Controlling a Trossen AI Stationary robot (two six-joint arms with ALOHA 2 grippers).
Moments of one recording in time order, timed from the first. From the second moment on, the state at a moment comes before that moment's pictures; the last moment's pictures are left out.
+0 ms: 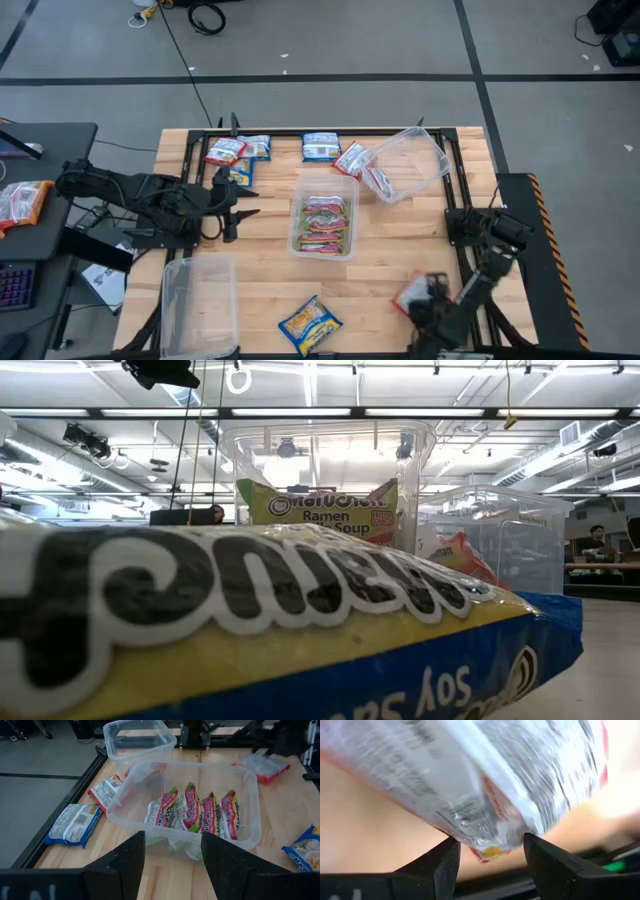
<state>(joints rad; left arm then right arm) -0.27 0.82 0.88 -0.56 -0.47 -0.15 1.00 2.01 1.31 -1.29 -0.06 0.97</state>
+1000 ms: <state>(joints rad) -0.29 0.89 0.88 -0.50 -0.47 -0.15 1.08 2.01 1.26 -1.22 0.54 0.06</state>
